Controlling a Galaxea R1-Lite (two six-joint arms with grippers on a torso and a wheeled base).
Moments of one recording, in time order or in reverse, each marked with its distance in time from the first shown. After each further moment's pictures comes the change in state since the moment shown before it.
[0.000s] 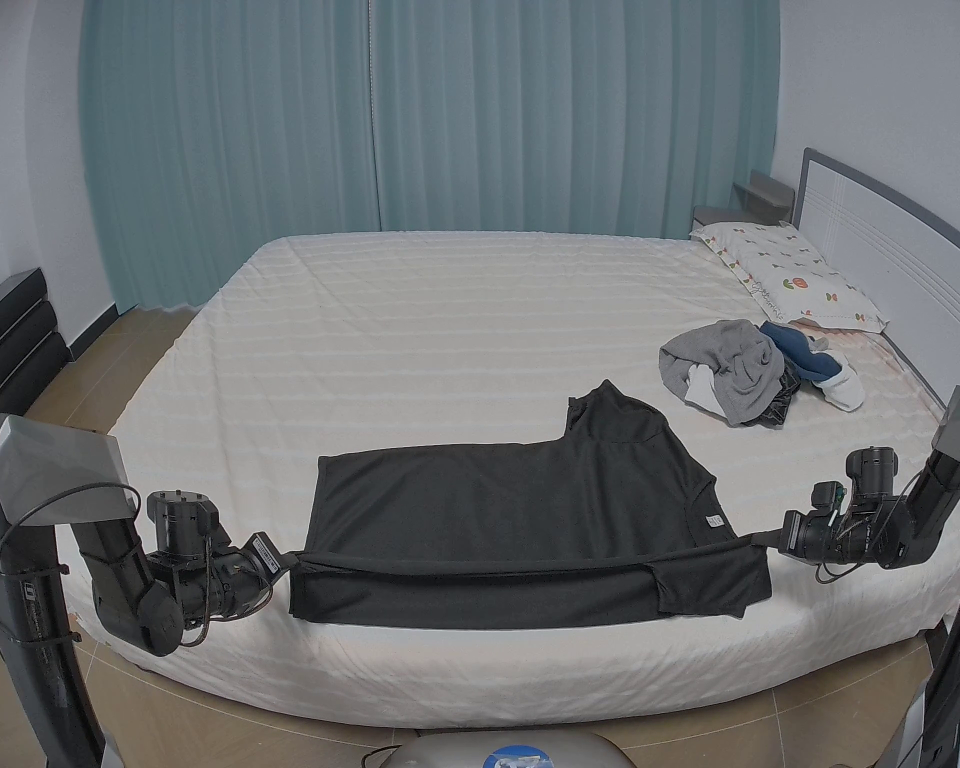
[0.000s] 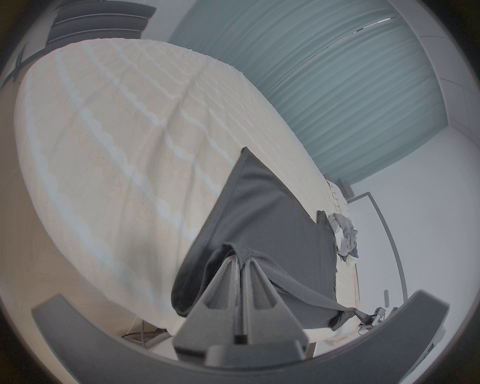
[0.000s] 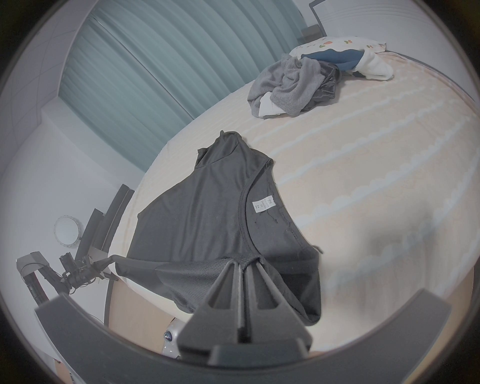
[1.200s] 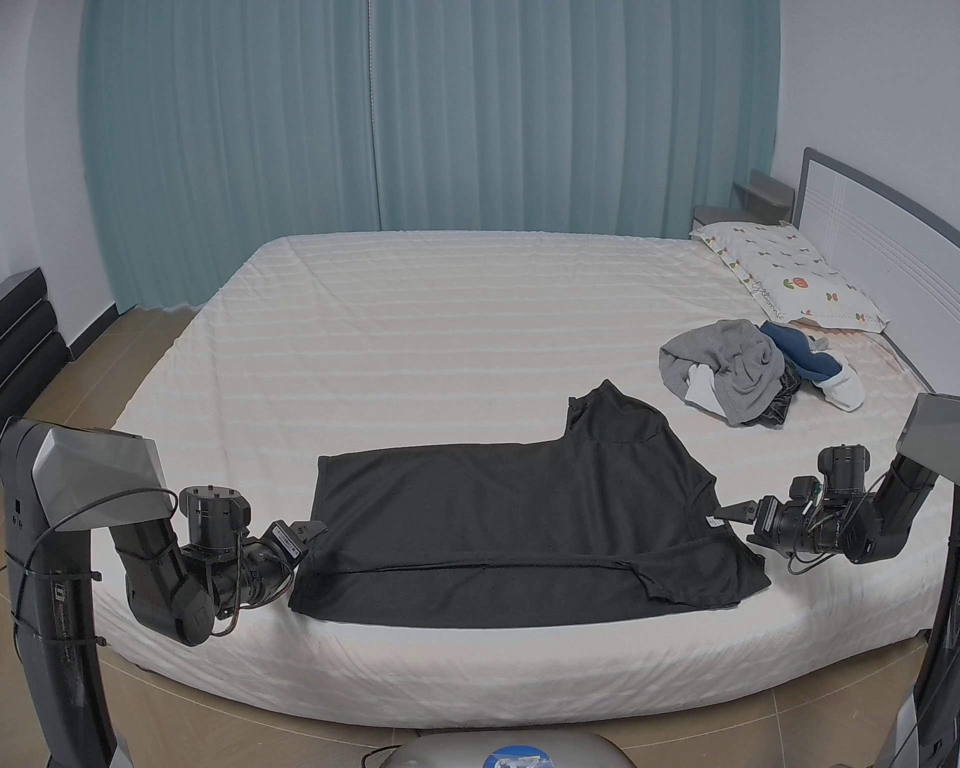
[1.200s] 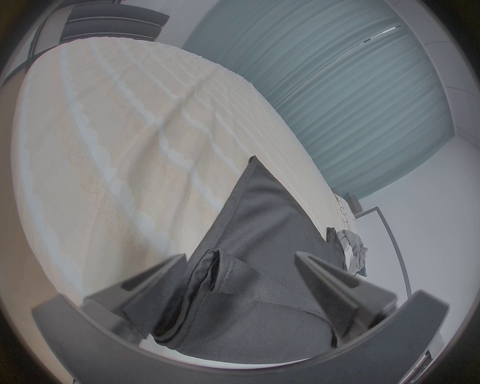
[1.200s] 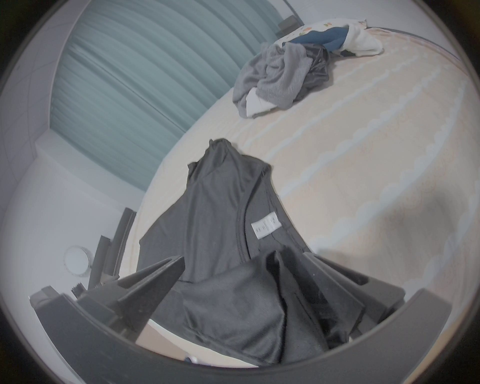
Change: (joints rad) left arm -0.050 0.115 -0.147 0.000 0.128 -0.075; right arm 0.040 0.168 -0.164 -0.064 -0.010 0.202
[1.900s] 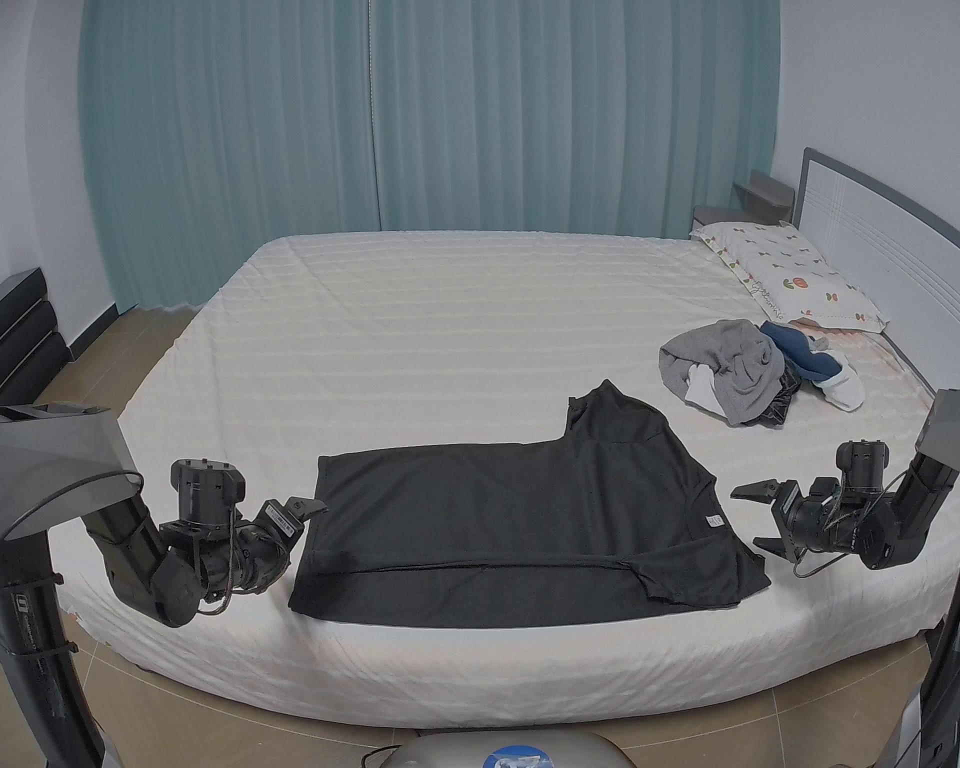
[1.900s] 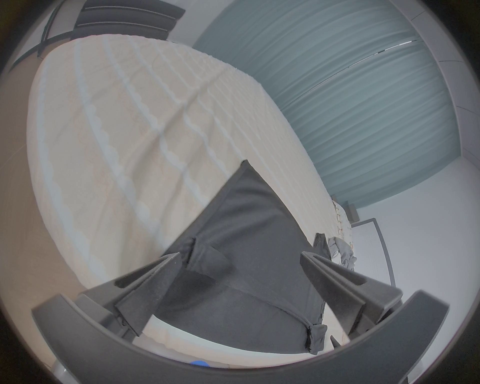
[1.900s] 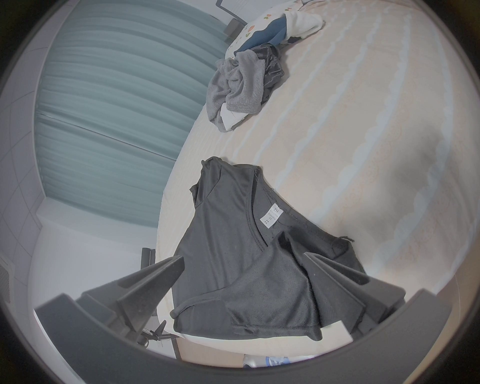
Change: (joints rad) left arm -0.032 -0.169 -0.015 0.208 0.014 -0.111; right arm -0.010 -0.099 0.113 -0.086 0.005 0.371
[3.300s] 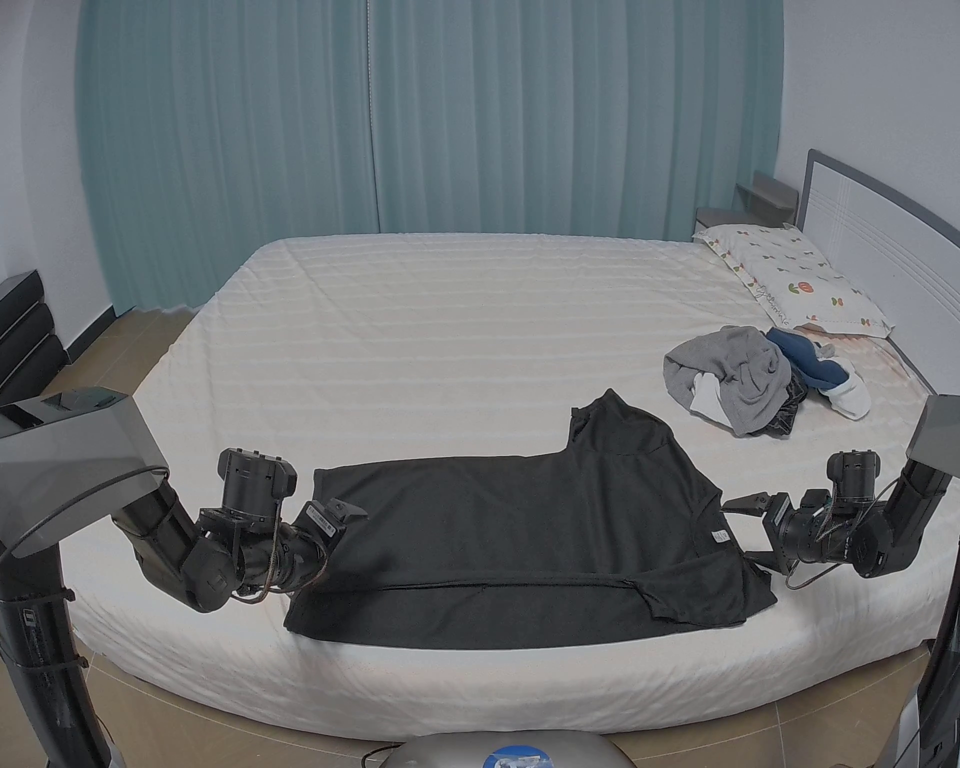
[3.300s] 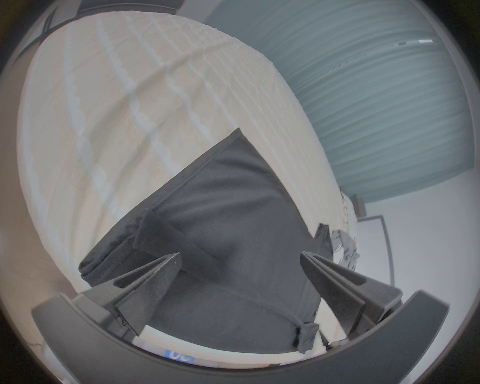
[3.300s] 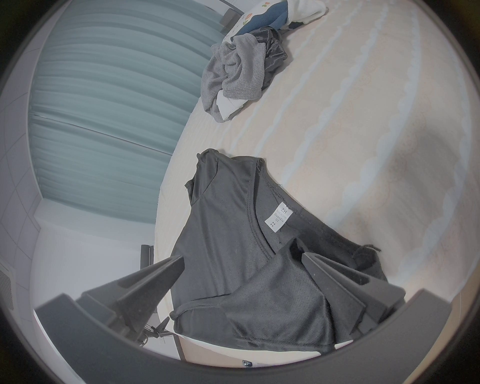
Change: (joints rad) left arm -0.117 0.000 -0.148 0.252 0.015 -0.122; right arm 0.024 0.026 0.021 -0.007 0.008 0.009
